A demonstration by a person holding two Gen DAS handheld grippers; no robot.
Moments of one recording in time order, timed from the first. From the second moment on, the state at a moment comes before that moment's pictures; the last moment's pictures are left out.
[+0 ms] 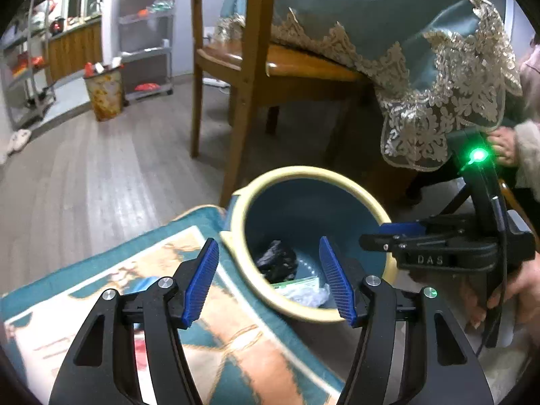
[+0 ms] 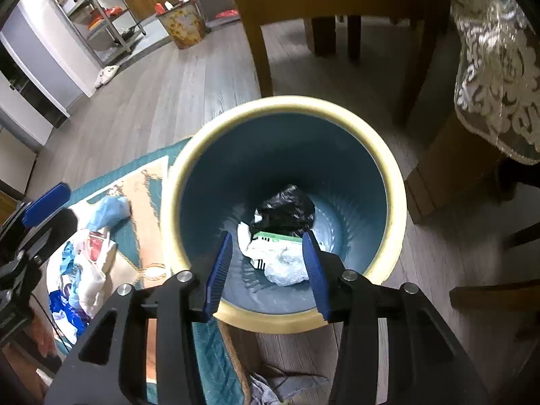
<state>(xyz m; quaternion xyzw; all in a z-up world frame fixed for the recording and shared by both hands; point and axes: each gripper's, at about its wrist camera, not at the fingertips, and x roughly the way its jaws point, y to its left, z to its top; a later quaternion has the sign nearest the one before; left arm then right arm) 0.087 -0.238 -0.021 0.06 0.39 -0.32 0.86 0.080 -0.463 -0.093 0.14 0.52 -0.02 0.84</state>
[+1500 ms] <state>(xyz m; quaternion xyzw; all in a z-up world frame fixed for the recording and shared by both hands) 0.022 0.069 -0.064 -0.04 0.50 -0.08 0.86 0.081 -0.199 -0.125 0.08 0.59 0.10 0.80</state>
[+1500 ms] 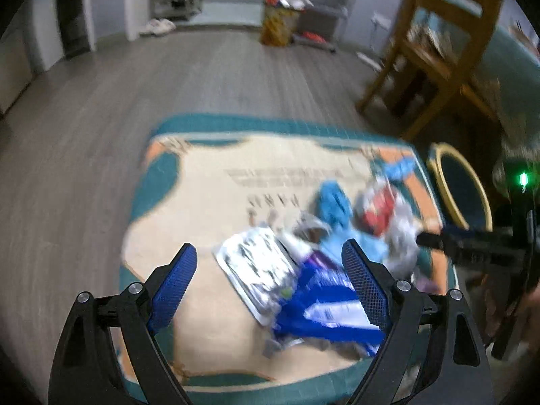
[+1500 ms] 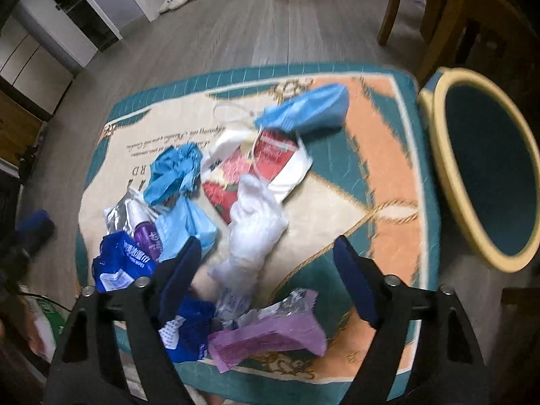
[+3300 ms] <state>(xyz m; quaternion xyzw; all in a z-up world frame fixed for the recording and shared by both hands) 0.035 0.016 0.016 -0.04 0.43 -0.10 0.90 0.086 -0.320 -0.050 0.17 0.49 0.09 0.85</state>
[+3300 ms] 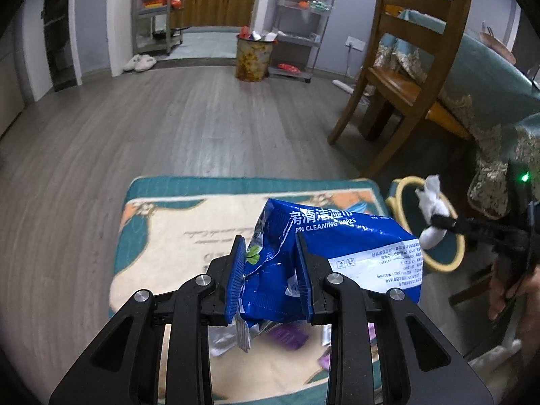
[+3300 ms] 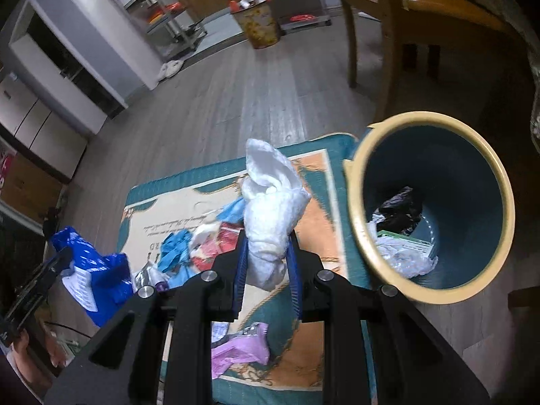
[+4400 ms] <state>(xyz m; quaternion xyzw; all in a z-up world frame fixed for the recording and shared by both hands) 0.126 -0.247 -0.029 0.06 0.45 -0.16 0.88 0.084 -0.510 -0.092 0.22 0.49 -0.07 0.84</state>
